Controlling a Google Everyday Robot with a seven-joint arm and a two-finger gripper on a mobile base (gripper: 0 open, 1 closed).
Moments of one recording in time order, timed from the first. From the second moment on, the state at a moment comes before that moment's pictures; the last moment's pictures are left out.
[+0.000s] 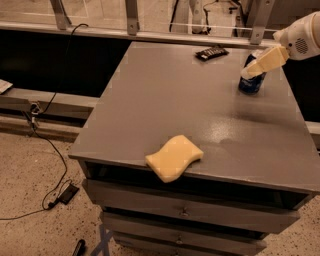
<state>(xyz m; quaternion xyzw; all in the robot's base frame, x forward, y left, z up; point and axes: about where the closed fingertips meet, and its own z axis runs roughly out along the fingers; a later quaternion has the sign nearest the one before) 0.671 -0.291 0.950 -0.39 0.82 0.08 0.42</state>
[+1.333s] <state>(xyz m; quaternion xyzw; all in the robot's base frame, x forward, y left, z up) 0.703 -0.311 0.913 -0.33 0.83 0.13 0.43</state>
